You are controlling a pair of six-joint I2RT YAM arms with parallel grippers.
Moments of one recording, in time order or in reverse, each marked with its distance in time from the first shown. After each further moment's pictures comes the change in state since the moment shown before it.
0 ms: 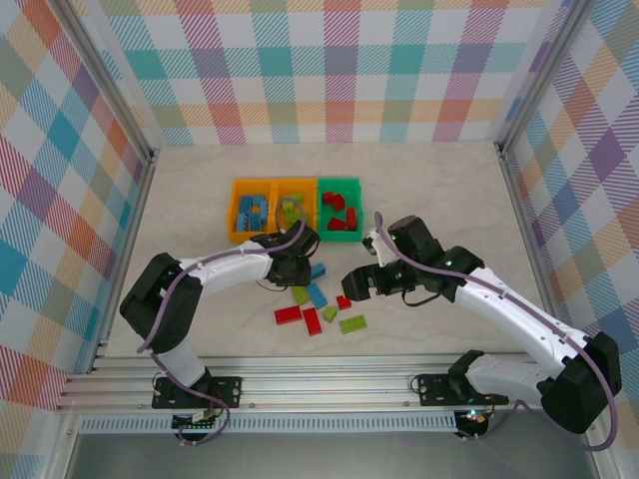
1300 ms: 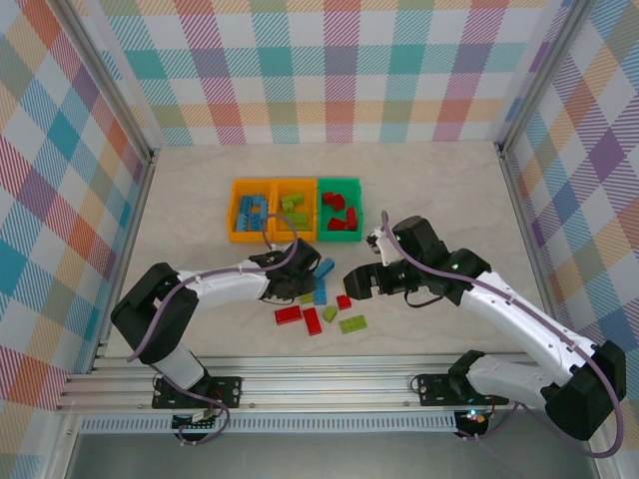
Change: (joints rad) left arm -0.072 -0.073 -0.178 0.217 -0.053 -0.329; right arm 0.000 -0.042 0.000 -0.001 0.017 0.034
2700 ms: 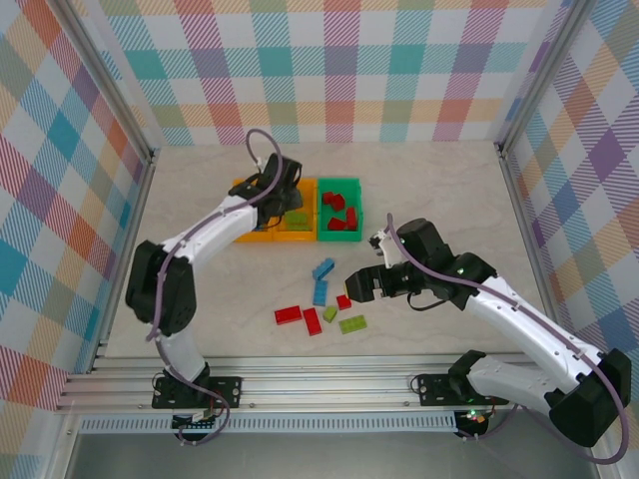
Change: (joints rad) left arm 0.298 0.211 0.641 -0.132 -0.132 0.416; right arm 0.000 -0.045 -0.018 0.000 -0.014 0.012
